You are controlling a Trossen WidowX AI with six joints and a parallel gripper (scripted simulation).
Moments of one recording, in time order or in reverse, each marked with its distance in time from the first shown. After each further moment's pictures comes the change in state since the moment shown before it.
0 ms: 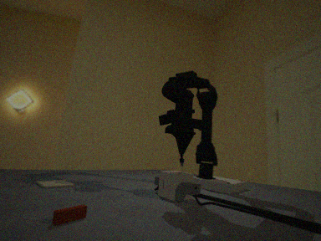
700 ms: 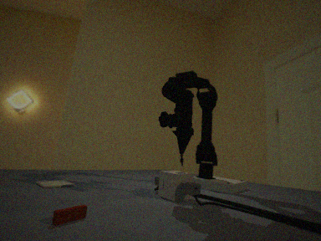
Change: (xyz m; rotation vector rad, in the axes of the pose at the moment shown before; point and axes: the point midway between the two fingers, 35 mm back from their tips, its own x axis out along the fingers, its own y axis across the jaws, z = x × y) arm 0.000 0.000 0.000 0.550 0.000 0.000
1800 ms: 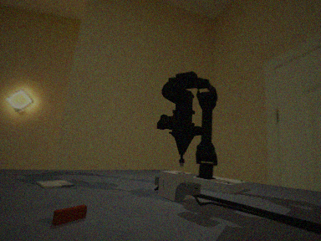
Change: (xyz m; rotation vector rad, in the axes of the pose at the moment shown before) arm 0.002 0.000 0.000 0.573 0.000 -0.002
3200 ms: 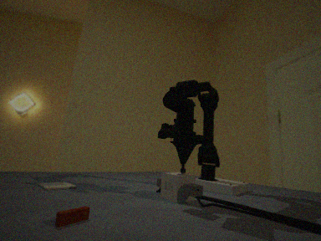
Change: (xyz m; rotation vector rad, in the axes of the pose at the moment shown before) arm 0.025 0.002 0.000 -0.002 0.002 0.009
